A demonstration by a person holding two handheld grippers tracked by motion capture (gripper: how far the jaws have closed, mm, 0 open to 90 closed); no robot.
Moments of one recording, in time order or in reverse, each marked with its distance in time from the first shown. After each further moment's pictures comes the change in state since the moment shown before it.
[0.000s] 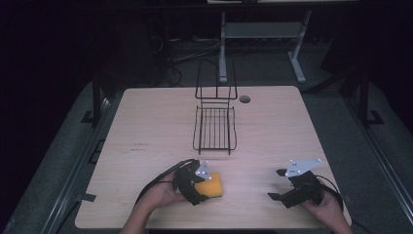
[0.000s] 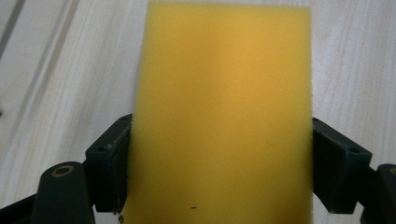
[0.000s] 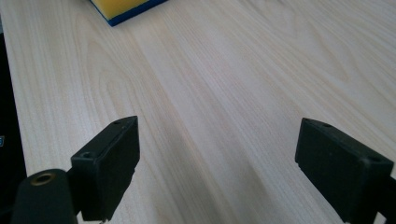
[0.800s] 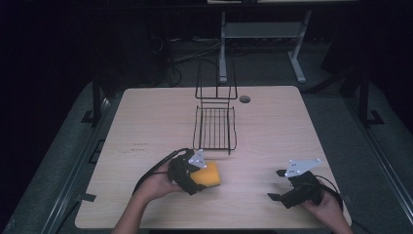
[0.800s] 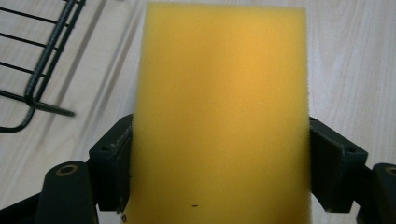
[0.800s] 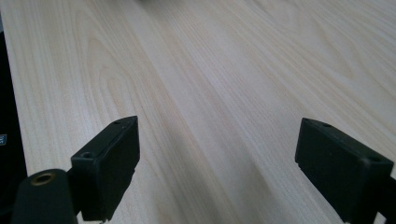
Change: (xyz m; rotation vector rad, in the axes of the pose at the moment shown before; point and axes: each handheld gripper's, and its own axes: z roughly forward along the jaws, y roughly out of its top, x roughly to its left) left arm 0.020 0.006 -0.029 -0.053 0.027 -0.027; right arm 0.000 -0.001 0.002 0.006 0.008 0.001
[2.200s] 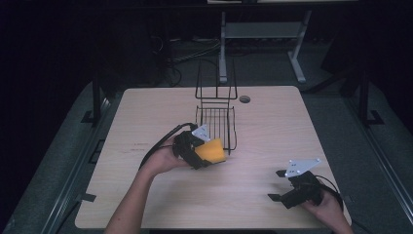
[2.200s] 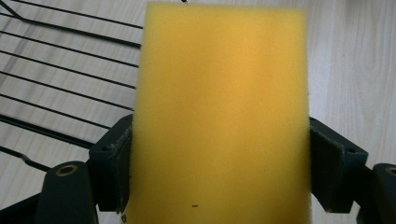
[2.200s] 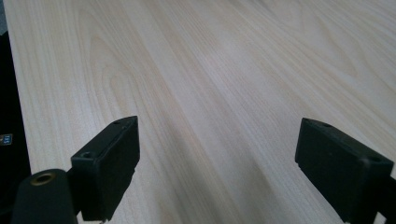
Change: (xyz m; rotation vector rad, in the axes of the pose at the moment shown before) left arm 0.056 0.034 -0.010 -0.048 -0.006 -0.004; right arm -0.001 -0.001 0.000 0.003 0.011 -0.002
